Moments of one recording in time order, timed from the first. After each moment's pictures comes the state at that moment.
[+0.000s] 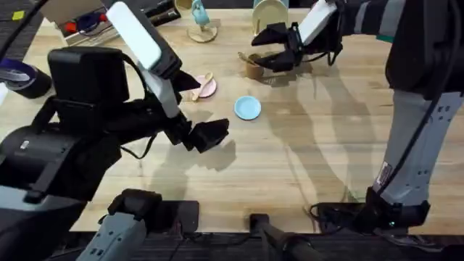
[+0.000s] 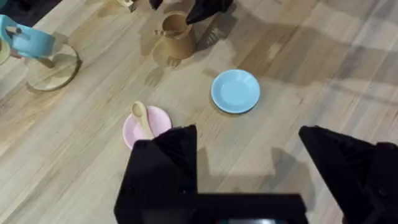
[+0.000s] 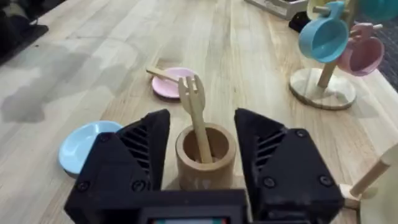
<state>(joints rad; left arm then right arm) -0.15 0.72 0.62 -0.61 0.56 0.54 0.09 2.39 1.72 -0.73 -1.51 -1.44</state>
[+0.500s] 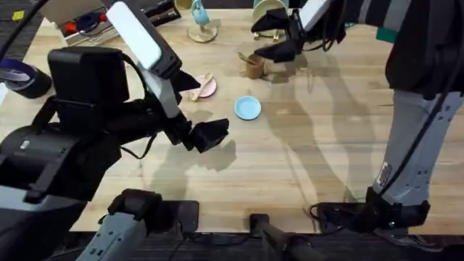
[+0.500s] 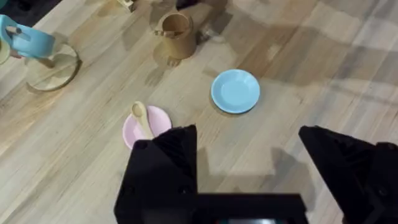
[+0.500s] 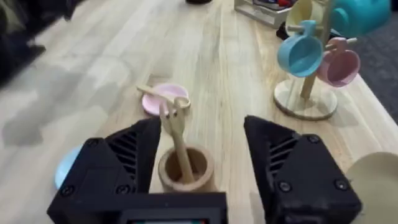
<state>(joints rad) -0.15 0.72 0.62 -0.61 0.56 0.54 0.09 2.39 1.84 -0.75 -1.46 -1.27</state>
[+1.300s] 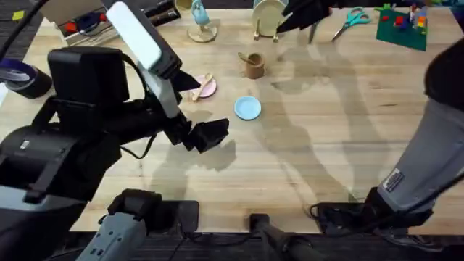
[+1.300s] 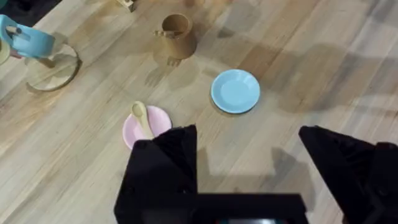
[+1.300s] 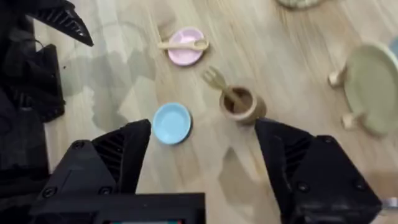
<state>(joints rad) -0.15 0.72 0.62 -0.61 0.56 0.54 0.09 2.15 2.22 -1.48 -0.86 -0.94</state>
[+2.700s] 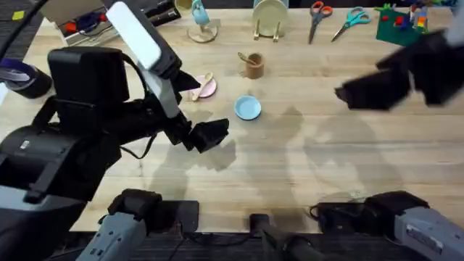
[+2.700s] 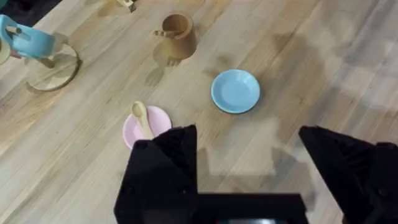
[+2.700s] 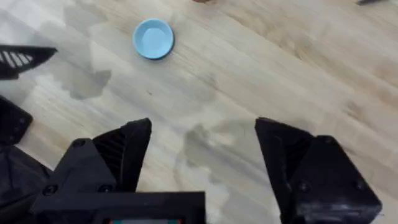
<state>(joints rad) -0.15 0.72 0.62 -0.61 0.56 0.54 0.18 1.02 1.33 -1.29 -0.24 -0.26</state>
